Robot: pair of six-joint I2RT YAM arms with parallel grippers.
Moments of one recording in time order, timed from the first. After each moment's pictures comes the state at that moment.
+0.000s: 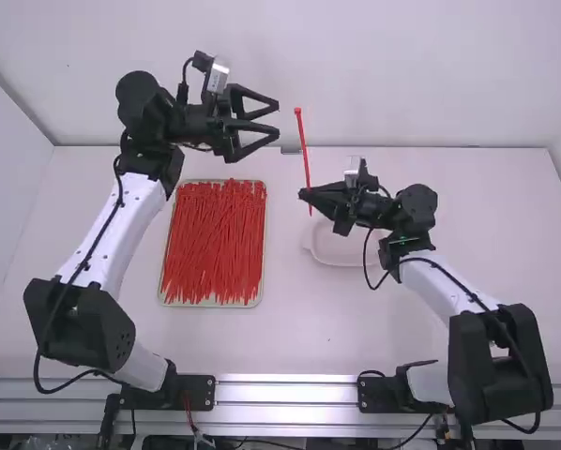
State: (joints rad) left arm -0.10 1.61 1.50 0.37 1.35 -0.55; right arm 0.20 1.45 0.73 1.01 -1.16 0.35
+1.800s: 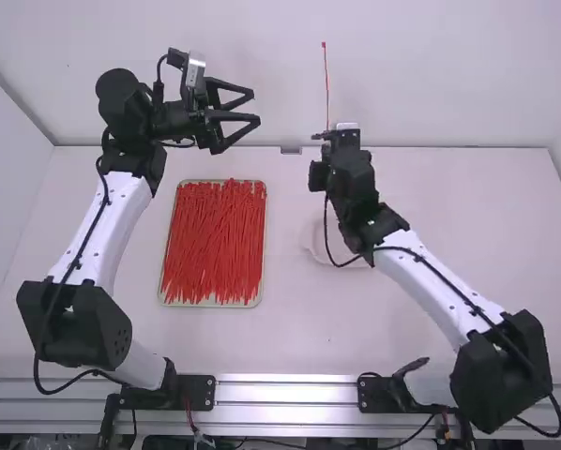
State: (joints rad) left arm -0.02 1.61 1.50 0.35 1.30 -0.48; right arm 0.53 1.45 1.09 0.06 0.34 0.17
